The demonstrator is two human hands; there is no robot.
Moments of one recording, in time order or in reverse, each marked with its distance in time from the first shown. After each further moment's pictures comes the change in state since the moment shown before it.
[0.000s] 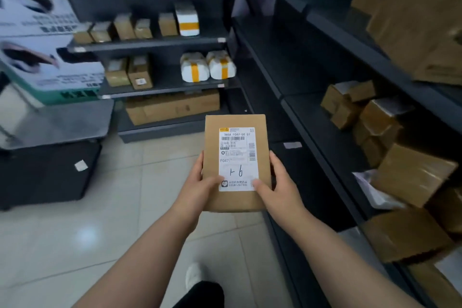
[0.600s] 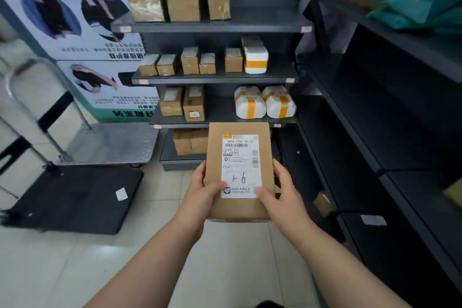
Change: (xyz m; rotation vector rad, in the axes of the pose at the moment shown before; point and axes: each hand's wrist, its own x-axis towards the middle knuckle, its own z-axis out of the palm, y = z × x) left_hand 0.202 0.082 -0.206 -0.136 0.233 0.037; right_hand 0.224 -0.136 0.181 0.103 -0.131 -0.095
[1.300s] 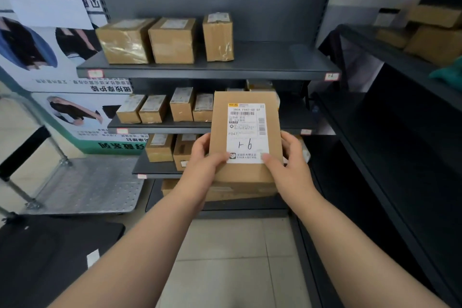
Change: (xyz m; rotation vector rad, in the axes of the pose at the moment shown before) left_hand 0.307 0.172 0.050 0.005 -0.006 0.137; right_hand 0.343 -0.109 -0.019 0.092 0.091 -0.190
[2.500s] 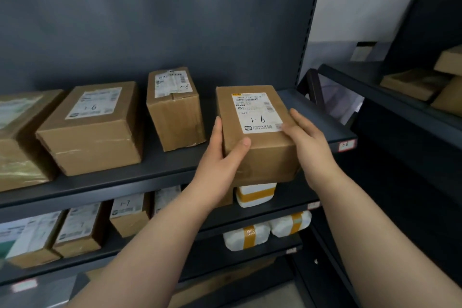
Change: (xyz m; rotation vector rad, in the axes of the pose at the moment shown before) left_hand 0.322 0.118 0.072 0.158 -0.357 0.247; right_hand 0.345 -0.053 -0.012 0.122 0.317 -0.018
